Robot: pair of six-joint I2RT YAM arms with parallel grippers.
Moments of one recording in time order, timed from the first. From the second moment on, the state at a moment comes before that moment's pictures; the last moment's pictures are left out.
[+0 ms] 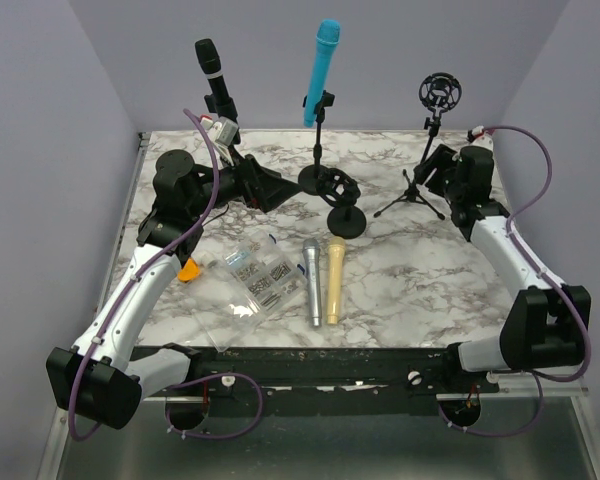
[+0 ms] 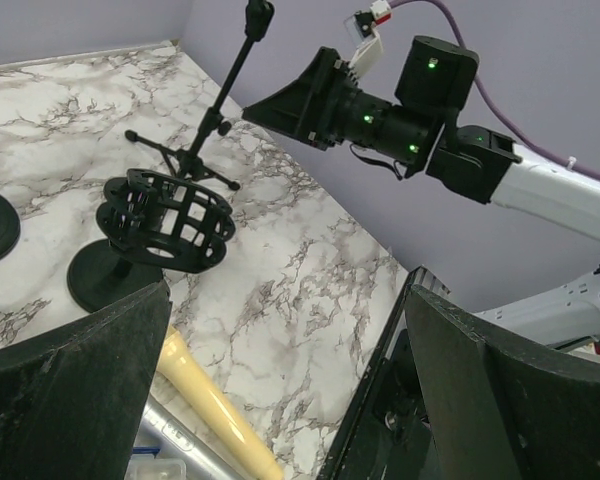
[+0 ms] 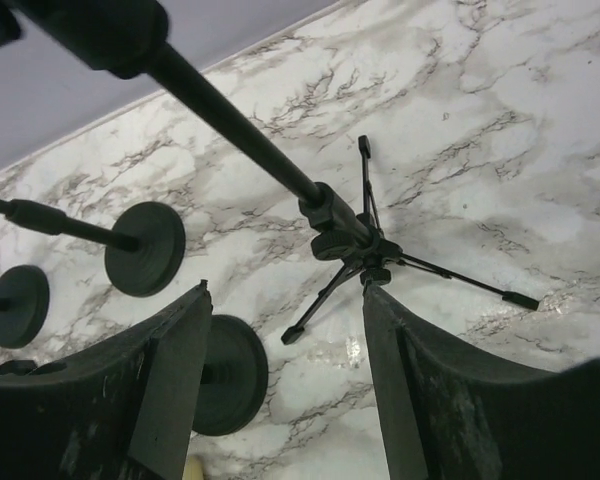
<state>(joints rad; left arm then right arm) -0.32 1.14 1.10 0.07 0.74 -0.60 0.07 1.42 1.03 0.01 0.05 0.44</state>
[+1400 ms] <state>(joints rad) -0.32 1.14 1.10 0.07 0.74 -0.59 -0.15 1.58 1.38 -0.07 -0.39 0.73</state>
